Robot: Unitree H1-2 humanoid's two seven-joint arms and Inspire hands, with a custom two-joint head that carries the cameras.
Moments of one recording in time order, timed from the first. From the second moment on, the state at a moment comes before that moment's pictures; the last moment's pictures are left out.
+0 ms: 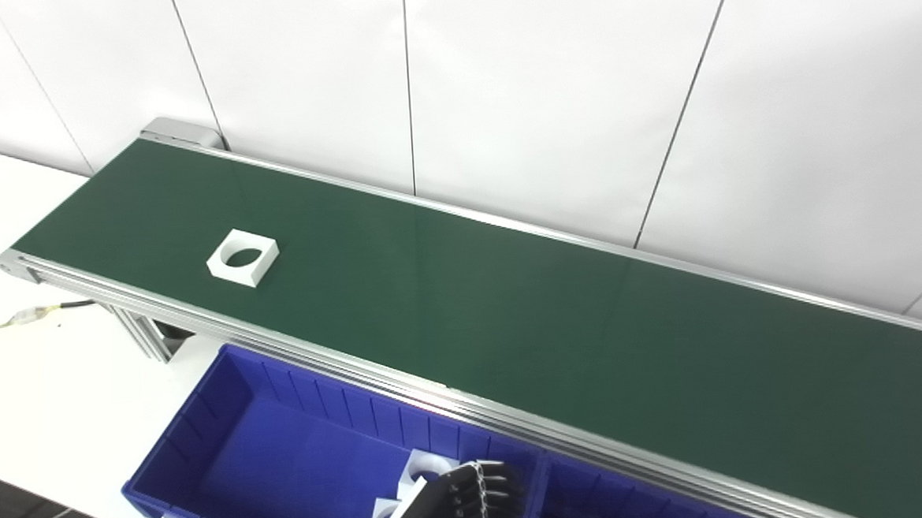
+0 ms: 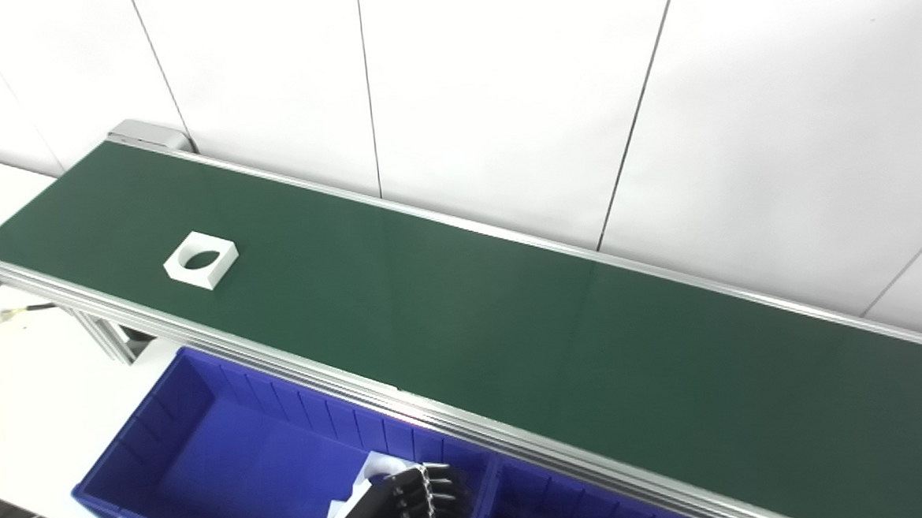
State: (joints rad) left arm 0.27 -0.07 -0.12 0.36 -0.15 -0.35 -0.30; right arm 0.38 -0.12 0.17 0.19 -0.13 -0.41 -0.13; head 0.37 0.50
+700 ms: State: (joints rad) left arm 0.27 -0.08 -0.11 0.37 -0.15 -0.38 -0.29; right arm 0.37 -0.14 0.17 0.20 -0.12 -0.41 -0.13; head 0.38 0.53
